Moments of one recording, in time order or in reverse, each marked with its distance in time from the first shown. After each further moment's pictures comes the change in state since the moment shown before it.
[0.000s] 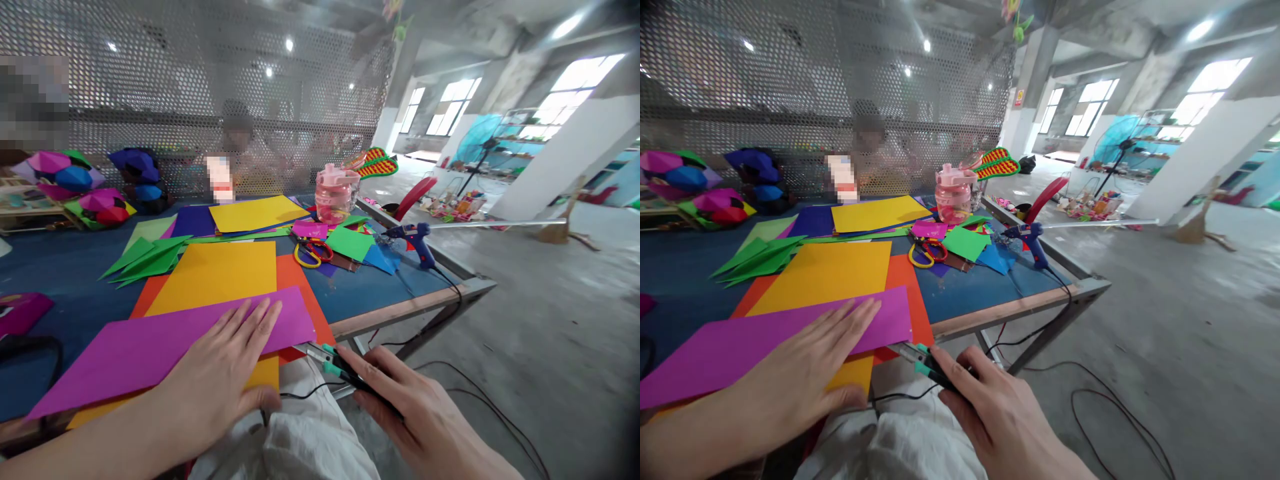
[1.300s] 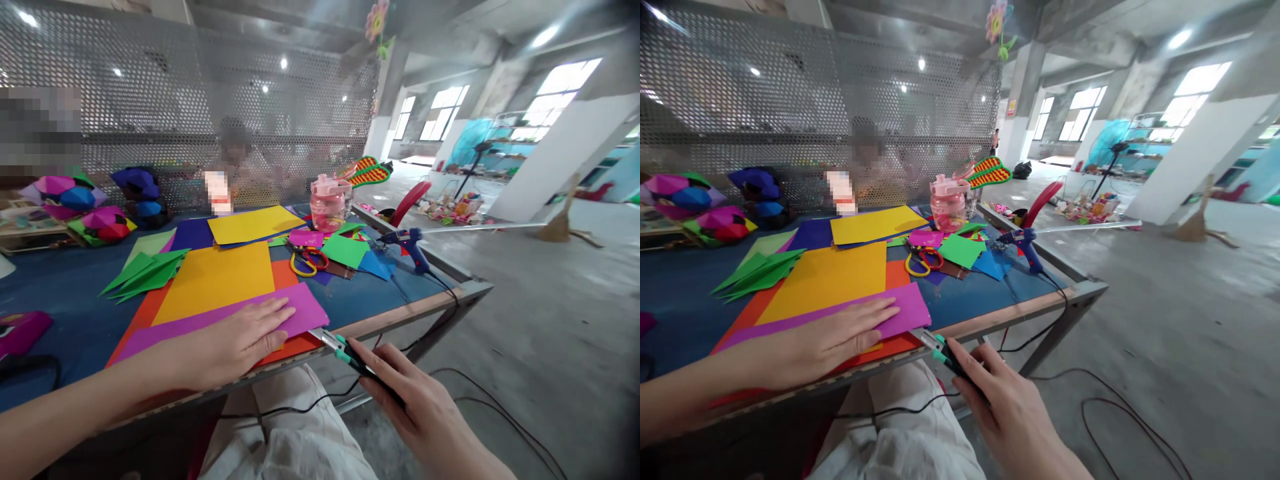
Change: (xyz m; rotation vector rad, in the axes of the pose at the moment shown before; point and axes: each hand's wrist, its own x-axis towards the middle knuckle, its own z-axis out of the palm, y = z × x) left_hand 0.041 -0.012 -0.049 -0.374 -0.219 0.094; right_hand -0.007 0.021 0.011 -0.015 0.185 0.078
